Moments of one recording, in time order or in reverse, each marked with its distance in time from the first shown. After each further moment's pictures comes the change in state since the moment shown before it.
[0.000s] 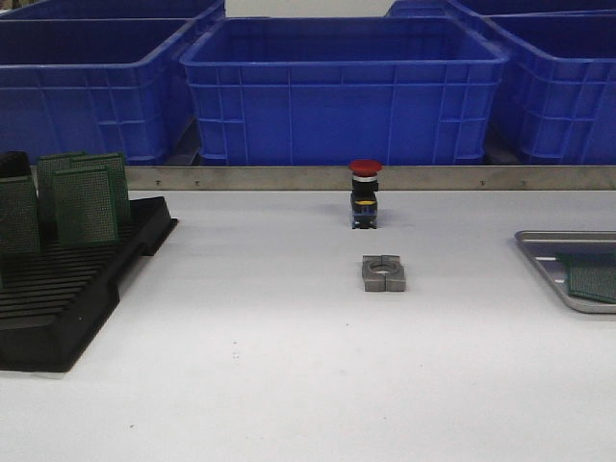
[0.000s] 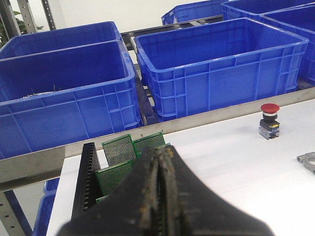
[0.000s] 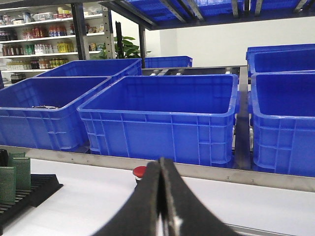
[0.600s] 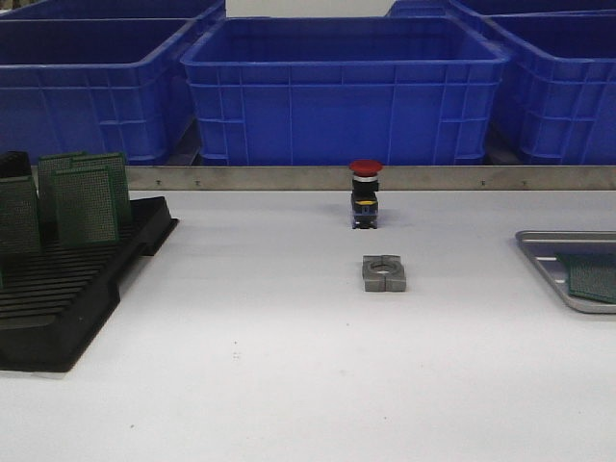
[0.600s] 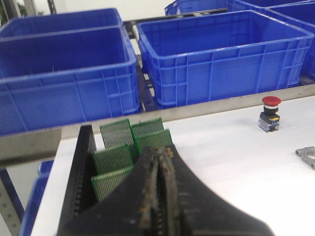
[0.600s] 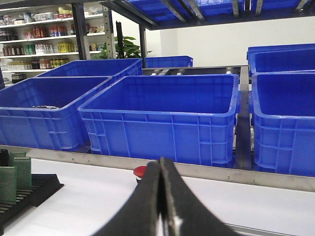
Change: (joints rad) left arm 0.003 -0.018 0.066 0.086 -0.023 -0.149; right arm 0.000 0.000 0.000 0.002 0.000 0.000
